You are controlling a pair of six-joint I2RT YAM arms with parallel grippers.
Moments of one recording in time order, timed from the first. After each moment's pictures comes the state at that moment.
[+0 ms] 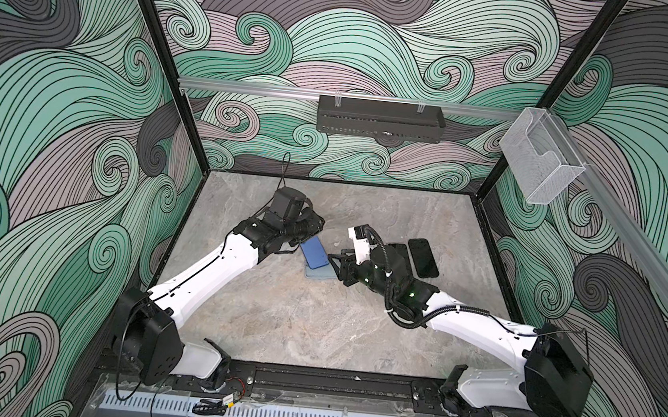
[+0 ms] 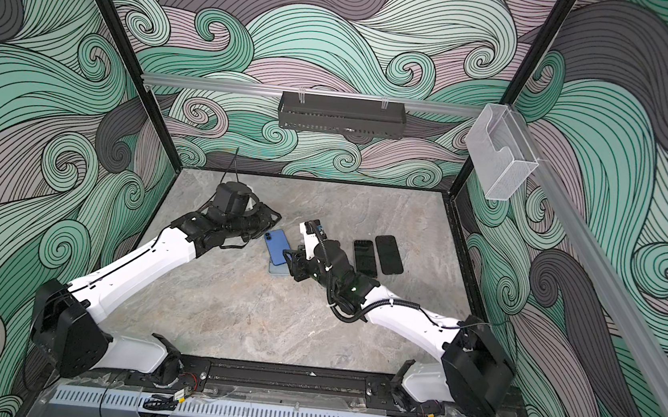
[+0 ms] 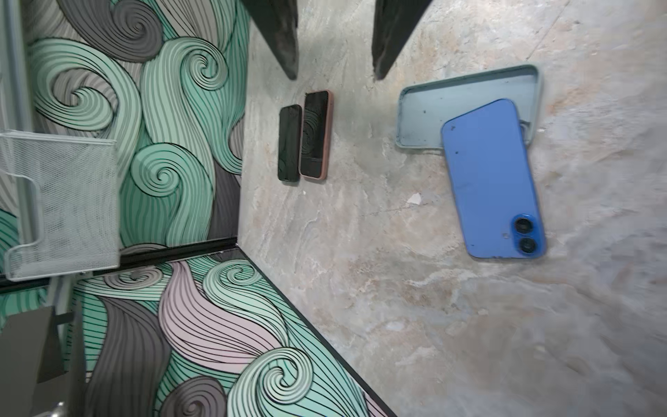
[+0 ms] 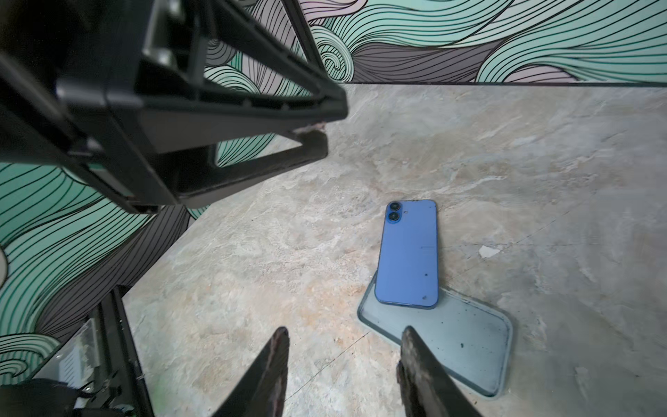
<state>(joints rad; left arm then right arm) -0.51 1.36 1.17 -0.45 0.04 -1.00 0.88 1.35 0.81 0.17 0.04 0.39</state>
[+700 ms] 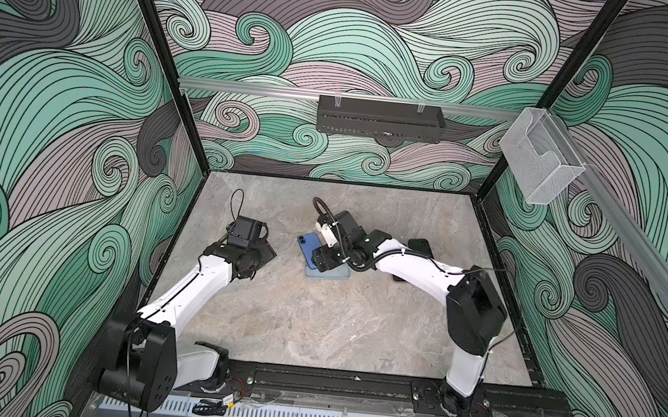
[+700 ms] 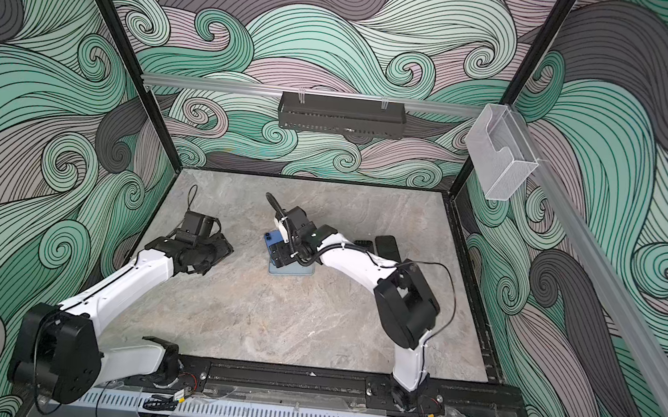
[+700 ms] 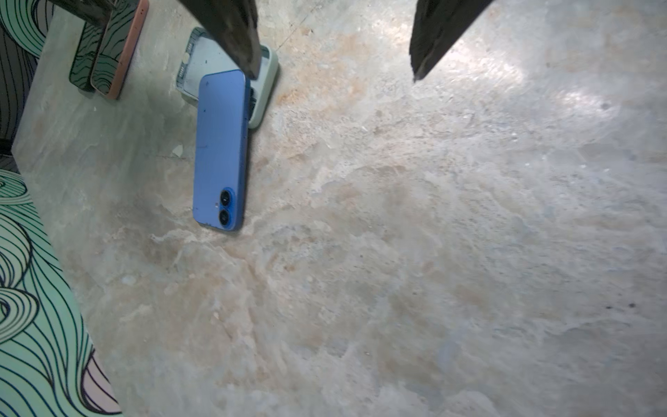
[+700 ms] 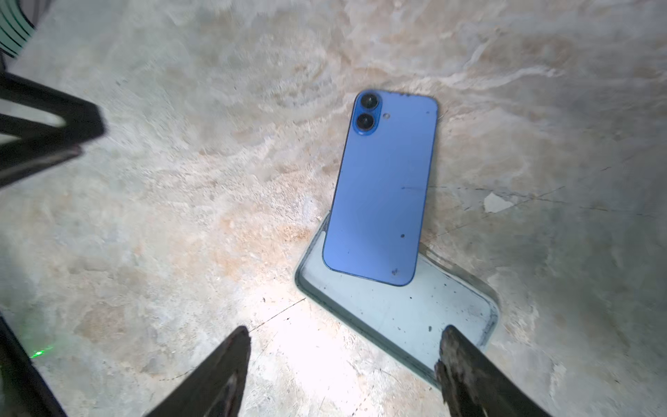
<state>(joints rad) -0.18 1.21 0.78 -0.56 -0.01 -0.90 0.82 1.95 1.50 -0.57 -0.09 0.17</state>
